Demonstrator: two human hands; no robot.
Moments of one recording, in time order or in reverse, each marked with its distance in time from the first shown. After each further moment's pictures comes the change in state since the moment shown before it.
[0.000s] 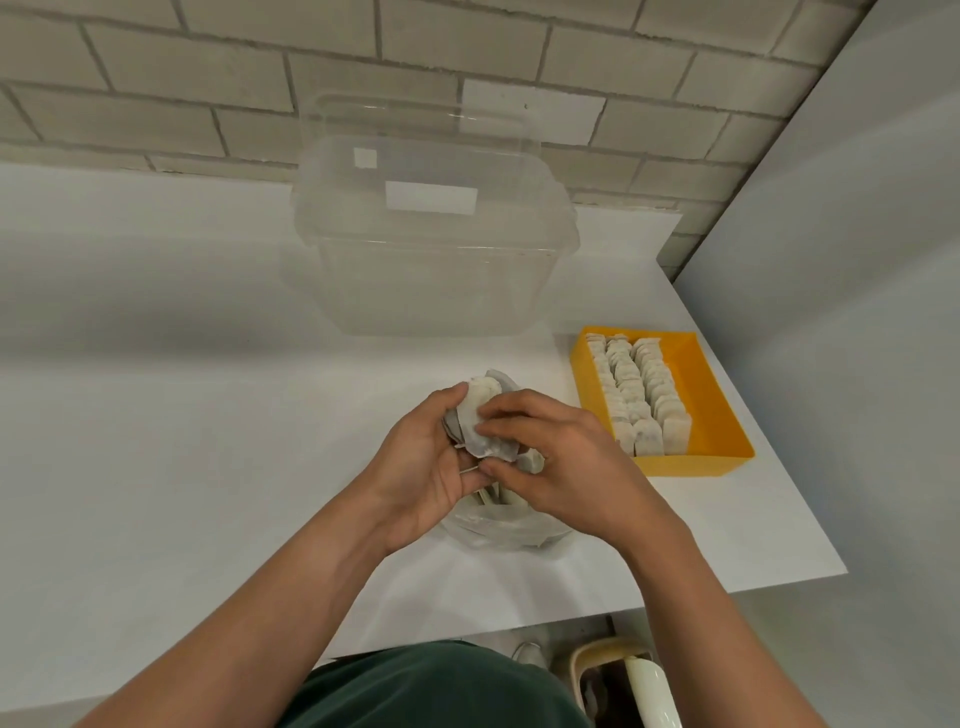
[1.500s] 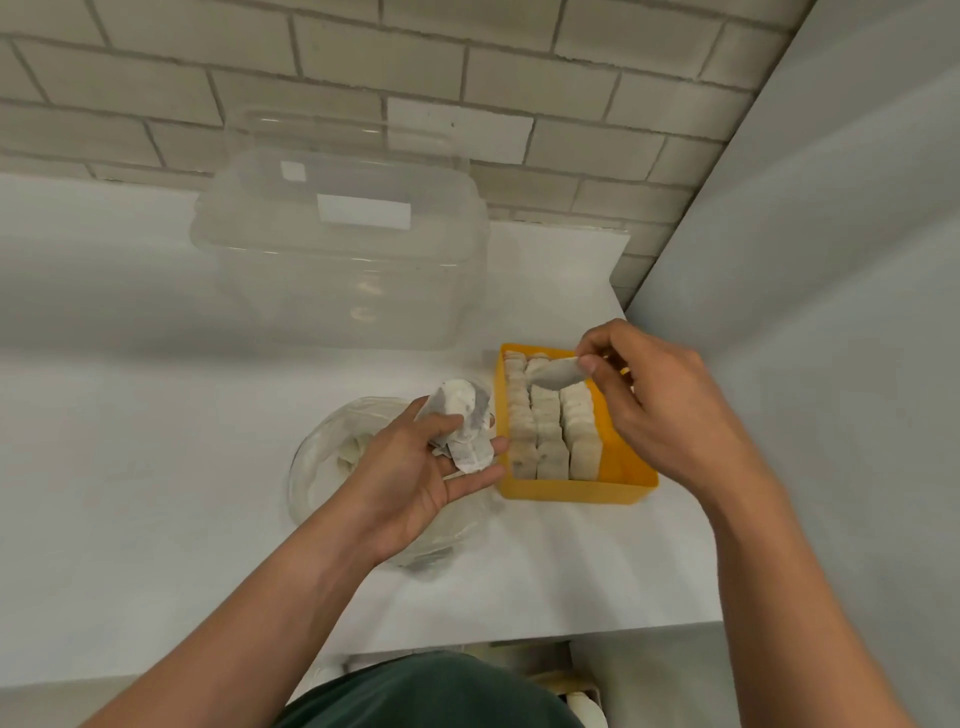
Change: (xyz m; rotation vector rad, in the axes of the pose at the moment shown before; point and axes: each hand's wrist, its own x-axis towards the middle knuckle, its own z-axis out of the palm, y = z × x) left_hand 0.050 -0.051 0.102 -0.092 0.174 0.094; right_hand -0.031 0.103 -0.160 -0.097 0.151 0.228
